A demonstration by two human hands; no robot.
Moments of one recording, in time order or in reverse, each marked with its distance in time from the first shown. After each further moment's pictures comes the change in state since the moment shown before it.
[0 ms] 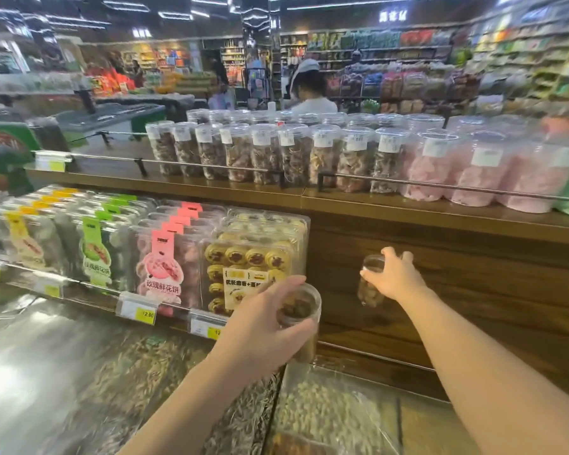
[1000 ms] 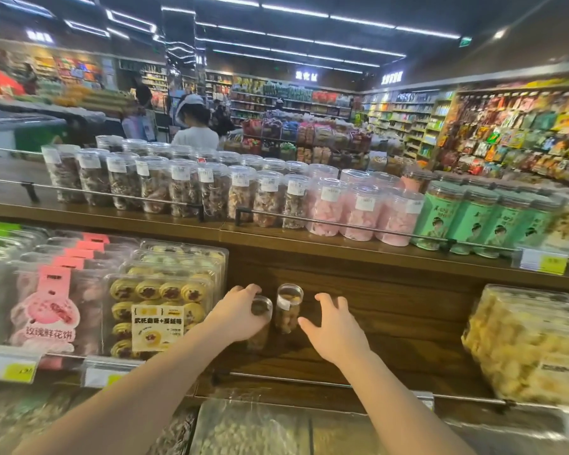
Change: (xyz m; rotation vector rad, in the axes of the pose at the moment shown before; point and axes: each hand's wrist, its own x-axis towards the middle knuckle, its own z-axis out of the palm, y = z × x) left_hand 0.124 0.010 0.078 0.240 -0.219 -0.050; right_hand -0.119 0.025 -0.057 -0.078 0.071 -0.060
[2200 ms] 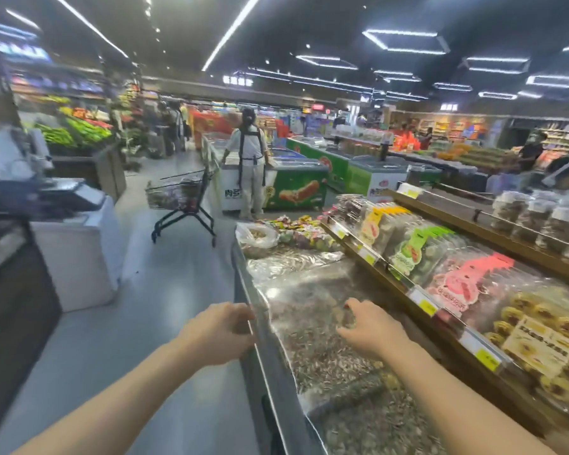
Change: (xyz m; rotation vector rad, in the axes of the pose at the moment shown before) left_hand -0.703 -0.141 -0.106 0.025 0.521 -0.988; right_hand -0.387 -0.338 0.079 -0.220 -0.397 -1.192
